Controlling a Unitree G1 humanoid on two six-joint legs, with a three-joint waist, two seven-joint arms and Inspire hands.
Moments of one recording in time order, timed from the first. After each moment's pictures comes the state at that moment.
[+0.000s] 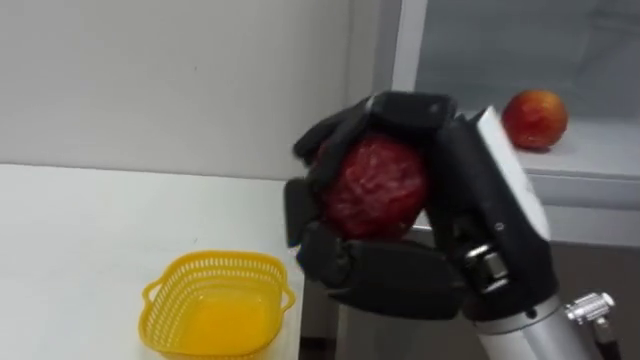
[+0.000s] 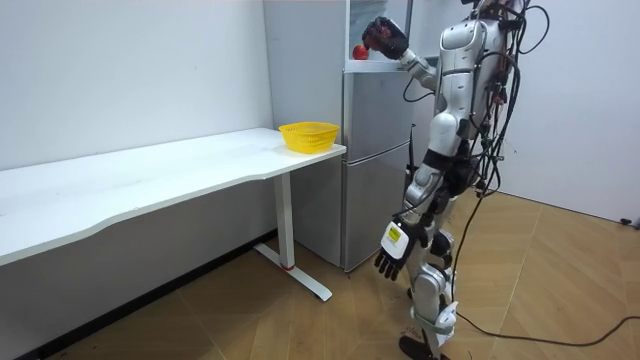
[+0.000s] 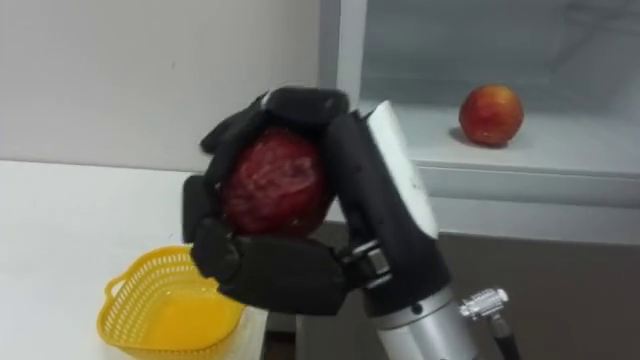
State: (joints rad) left arm 0.16 0.25 -0.13 1.18 0.27 0.01 0.01; right arm -0.21 -0.31 0.33 -0.51 -0.09 -0.15 0.00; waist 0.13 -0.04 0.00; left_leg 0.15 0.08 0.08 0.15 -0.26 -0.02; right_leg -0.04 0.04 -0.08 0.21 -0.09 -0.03
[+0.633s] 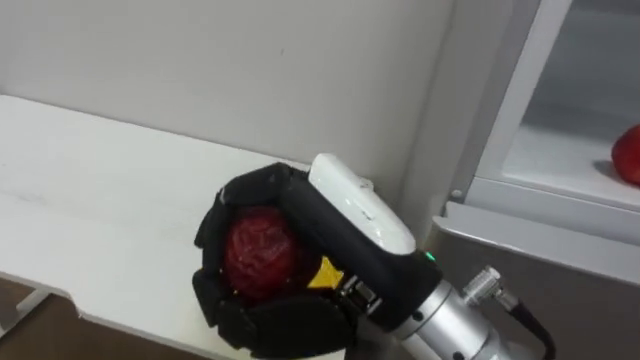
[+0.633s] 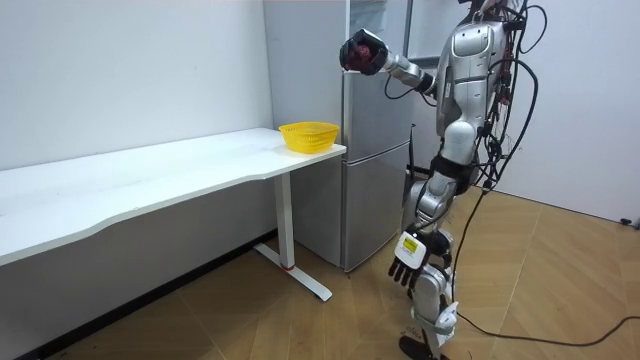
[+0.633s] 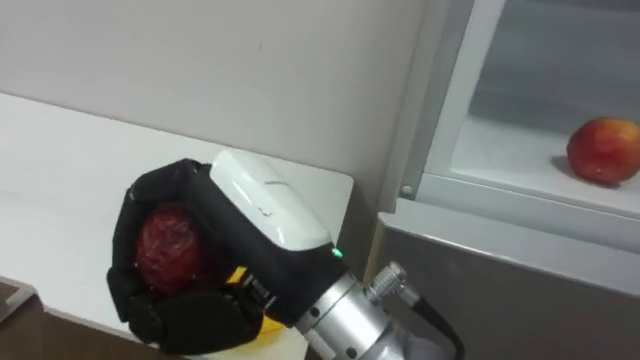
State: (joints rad) left arm 0.15 0.28 -0.09 1.14 0.29 0.02 -0.05; right arm -0.40 -0.31 0.41 -0.35 -0.33 -0.11 0.13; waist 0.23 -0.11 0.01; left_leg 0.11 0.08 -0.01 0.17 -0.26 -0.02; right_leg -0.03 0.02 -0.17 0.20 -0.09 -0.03
